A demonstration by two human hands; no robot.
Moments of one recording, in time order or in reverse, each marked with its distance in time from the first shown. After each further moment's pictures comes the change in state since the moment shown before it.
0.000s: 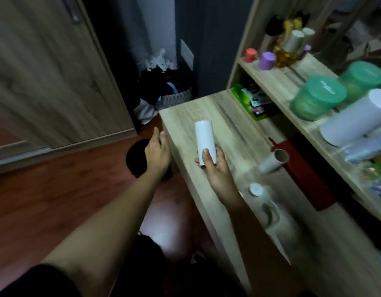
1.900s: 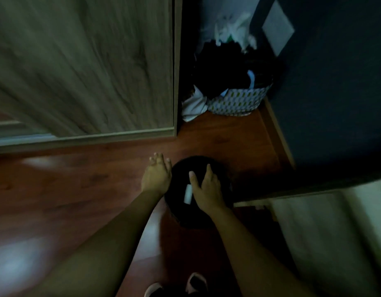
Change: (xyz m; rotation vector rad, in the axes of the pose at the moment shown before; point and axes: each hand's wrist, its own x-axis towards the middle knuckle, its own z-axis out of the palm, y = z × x) left_hand 0.370 -0.358 -0.007 0.376 -0.248 -0.378; right_hand 0.352 0.253 0.340 -0.767 -0.226 0.270
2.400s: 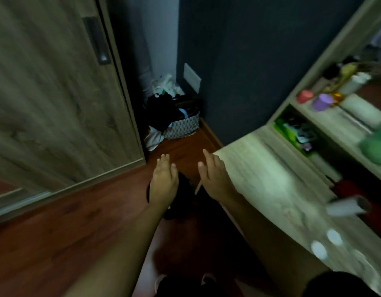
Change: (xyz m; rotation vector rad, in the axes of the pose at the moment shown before) left_hand -0.285 0.137 -0.137 -0.124 0.024 0.613; right_hand -0.284 -0.080 -0.214 -0.105 0.442 -0.273
